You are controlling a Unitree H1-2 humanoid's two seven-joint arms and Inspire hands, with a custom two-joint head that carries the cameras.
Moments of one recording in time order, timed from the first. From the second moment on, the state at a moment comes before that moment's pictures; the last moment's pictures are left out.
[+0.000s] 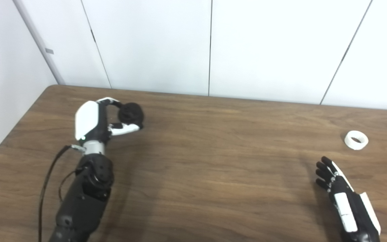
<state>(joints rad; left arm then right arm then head) -0.25 0.32 -0.04 0.02 0.55 0.35 0.25 0.16 -0.16 -0.01 -0.28 -0.06 0.05 0.08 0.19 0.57</state>
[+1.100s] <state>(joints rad) 0.03 0.19 -0.40 -0.29 0.82 0.22 0.02 0.09 -0.09 -0.03 -0.43 -0.10 0.24 0.04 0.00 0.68</state>
